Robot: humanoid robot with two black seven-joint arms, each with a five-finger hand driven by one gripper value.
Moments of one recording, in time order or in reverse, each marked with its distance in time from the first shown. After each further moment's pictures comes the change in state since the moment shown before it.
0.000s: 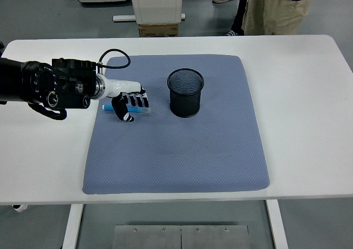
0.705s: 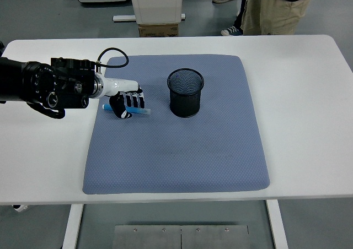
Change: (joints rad) left arm 0.009 -0.006 0.024 0.025 0.016 0.002 0.000; right arm 0.000 0.000 0.000 0.000 0.000 0.000 0.000
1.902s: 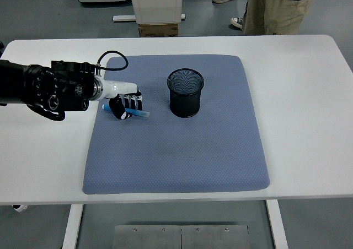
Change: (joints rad) left arm 0.016 -0.007 0.003 0.012 0.001 -0.001 0.000; right arm 0.000 0.000 0.000 0.000 0.000 0.000 0.000
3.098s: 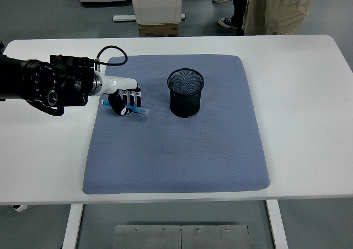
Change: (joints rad) left arm -0.021 0.007 -0.001 0.015 0.003 -0.015 -0.002; right arm 0.000 0.000 0.000 0.000 0.000 0.000 0.000
